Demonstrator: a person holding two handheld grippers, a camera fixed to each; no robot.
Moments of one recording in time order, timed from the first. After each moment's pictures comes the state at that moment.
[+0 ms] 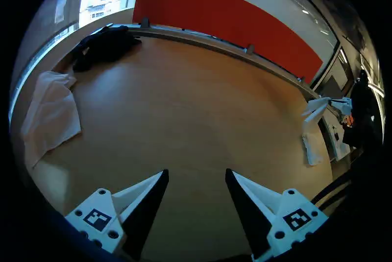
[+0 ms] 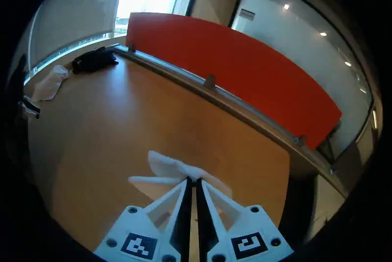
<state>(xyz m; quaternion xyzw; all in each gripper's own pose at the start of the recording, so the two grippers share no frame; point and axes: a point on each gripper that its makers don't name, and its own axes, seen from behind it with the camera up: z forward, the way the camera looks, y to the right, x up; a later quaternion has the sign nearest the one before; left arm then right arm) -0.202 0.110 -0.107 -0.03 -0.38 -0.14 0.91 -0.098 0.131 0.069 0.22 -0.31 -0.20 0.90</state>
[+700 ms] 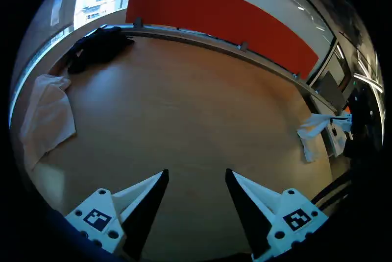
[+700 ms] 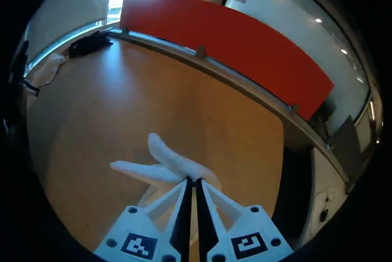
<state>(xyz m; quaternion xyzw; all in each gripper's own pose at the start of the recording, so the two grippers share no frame) -0.201 0.125 -0.108 -0.05 -0.39 -0.13 0.91 -0.146 0.204 -0.009 0.19 -0.37 -0.20 0.88</state>
